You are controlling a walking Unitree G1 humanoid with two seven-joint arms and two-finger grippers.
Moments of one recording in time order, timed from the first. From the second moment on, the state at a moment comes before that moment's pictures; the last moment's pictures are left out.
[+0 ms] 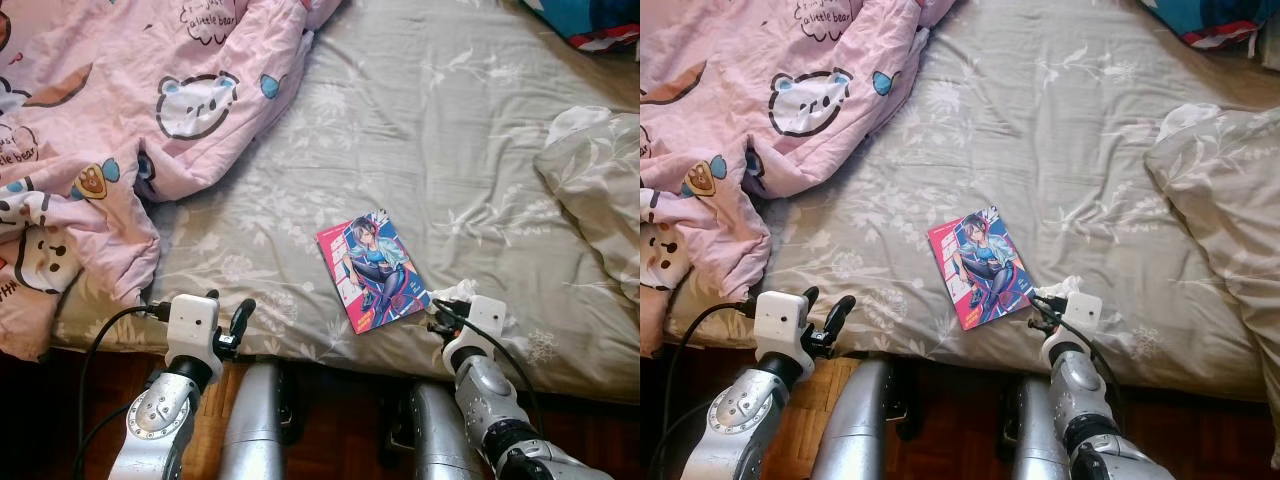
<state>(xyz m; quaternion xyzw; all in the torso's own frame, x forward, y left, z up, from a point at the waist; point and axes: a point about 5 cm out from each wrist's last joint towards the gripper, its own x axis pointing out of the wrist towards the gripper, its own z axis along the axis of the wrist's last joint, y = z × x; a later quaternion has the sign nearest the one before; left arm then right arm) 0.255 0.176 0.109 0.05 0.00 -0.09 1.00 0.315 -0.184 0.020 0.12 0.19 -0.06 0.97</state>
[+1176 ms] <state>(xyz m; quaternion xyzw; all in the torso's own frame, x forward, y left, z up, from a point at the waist) 0.308 0.186 0.070 0.03 0.02 -0.02 1.00 0.309 -0.200 0.037 0.08 0.07 -0.06 0.99</state>
